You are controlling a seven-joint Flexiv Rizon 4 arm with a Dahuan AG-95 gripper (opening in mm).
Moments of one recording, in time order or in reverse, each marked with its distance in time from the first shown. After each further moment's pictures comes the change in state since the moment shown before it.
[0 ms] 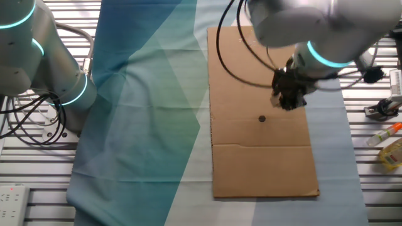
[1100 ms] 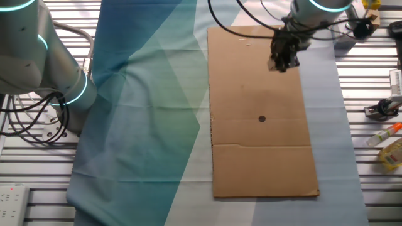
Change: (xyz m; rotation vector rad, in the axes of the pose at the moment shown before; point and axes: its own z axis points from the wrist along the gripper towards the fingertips) arm -0.028 0.102 0.003 -0.017 -0.012 0.155
